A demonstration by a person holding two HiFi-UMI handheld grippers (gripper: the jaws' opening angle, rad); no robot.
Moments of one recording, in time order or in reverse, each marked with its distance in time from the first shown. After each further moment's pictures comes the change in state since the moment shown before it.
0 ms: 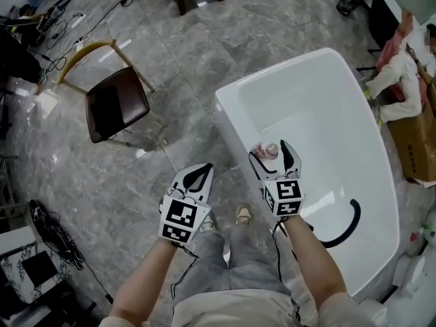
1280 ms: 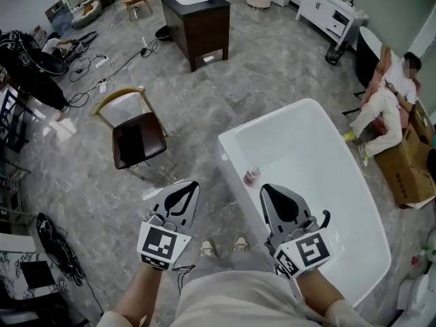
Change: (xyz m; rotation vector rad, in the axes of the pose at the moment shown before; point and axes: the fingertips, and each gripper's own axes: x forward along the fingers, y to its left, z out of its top) left arm -0.208 -0.049 0.201 0.184 -0.254 0.123; right arm -0.279 0.091 0.266 -0.013 -0.352 0.235
